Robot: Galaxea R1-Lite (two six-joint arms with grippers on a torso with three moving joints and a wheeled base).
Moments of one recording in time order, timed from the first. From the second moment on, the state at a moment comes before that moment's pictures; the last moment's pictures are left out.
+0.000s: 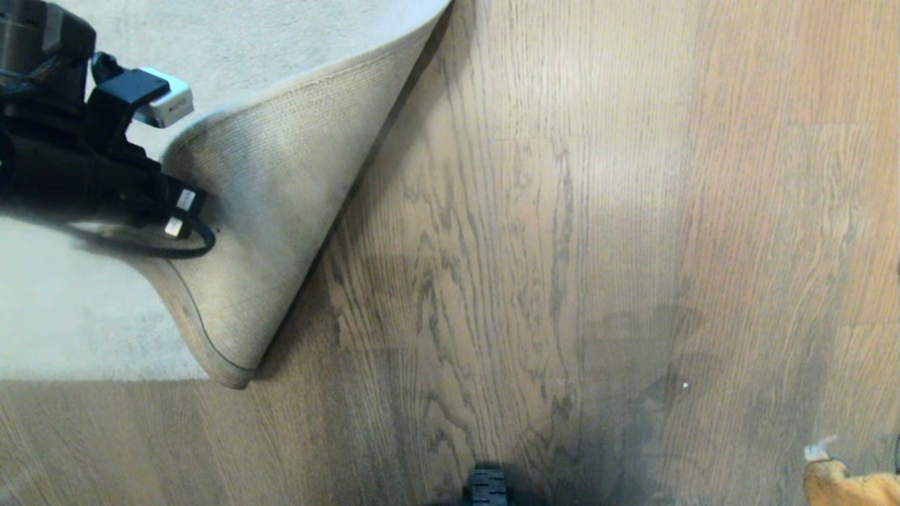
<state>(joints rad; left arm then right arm) -0.12 1.53 -1.41 0.40 0.29 0.31 -0.01 0.00 0.00 0.00 0.01 -0.14</state>
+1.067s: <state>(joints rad) 0.11 1.54 -1.47 0.40 0.22 0.39 -0.01 0.00 0.00 -0.01 0.03 -0.17</state>
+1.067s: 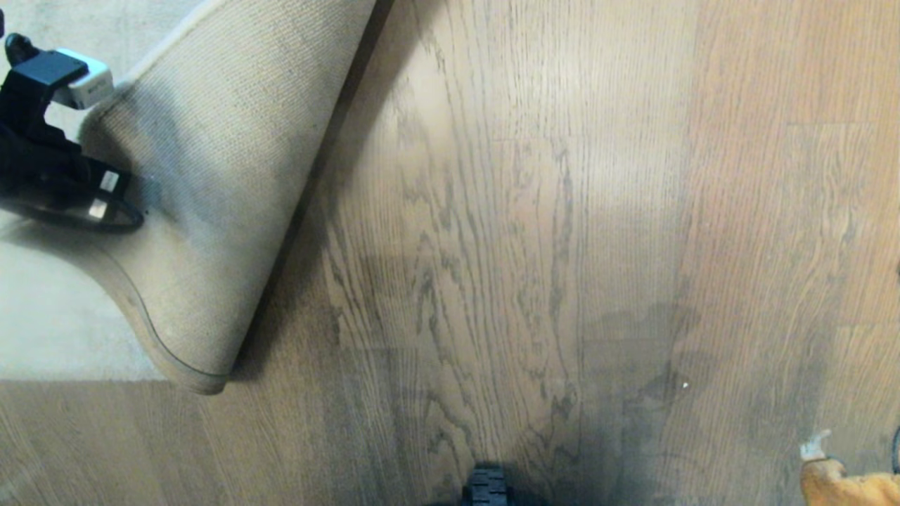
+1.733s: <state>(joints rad) 0.11 1.53 -1.47 0.40 0.23 0.39 -0.01 0.22 -0.21 -0.05 0.35 -0.13</state>
